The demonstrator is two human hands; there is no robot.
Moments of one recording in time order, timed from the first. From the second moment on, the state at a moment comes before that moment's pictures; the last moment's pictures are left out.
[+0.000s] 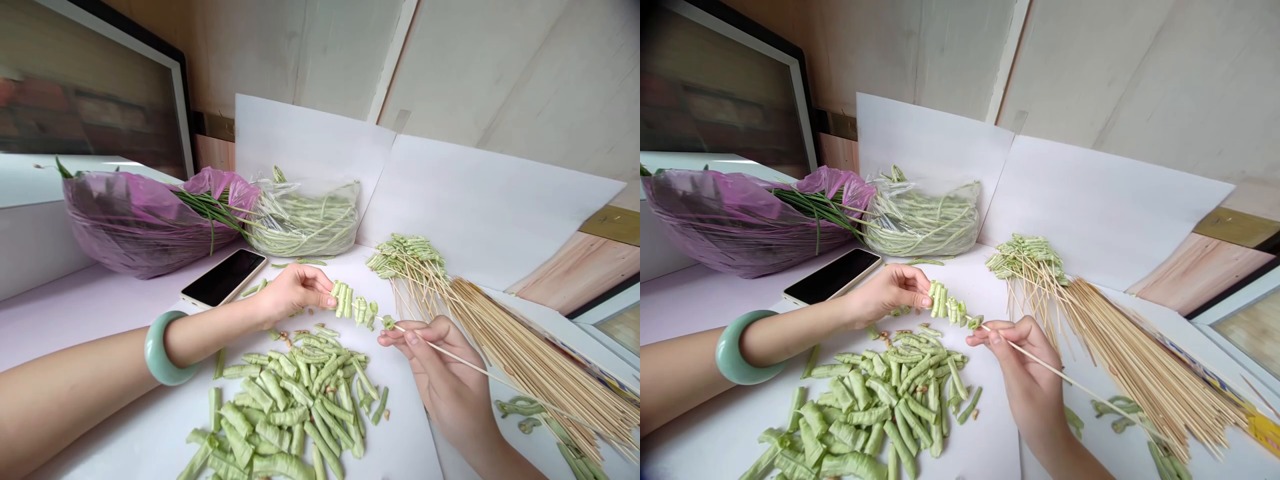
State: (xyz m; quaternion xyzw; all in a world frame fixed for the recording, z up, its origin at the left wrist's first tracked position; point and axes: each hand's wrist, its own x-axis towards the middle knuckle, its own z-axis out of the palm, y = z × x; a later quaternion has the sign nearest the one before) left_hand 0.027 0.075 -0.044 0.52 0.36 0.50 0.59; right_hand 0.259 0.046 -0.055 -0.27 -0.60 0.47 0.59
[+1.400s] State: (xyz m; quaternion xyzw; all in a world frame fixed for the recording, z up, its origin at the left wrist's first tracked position) left_hand 0.014 0.090 -0.039 0.25 0.31 0.73 0.55; right_hand 0.268 0.061 -0.053 -0.45 -0.73 0.43 0.28
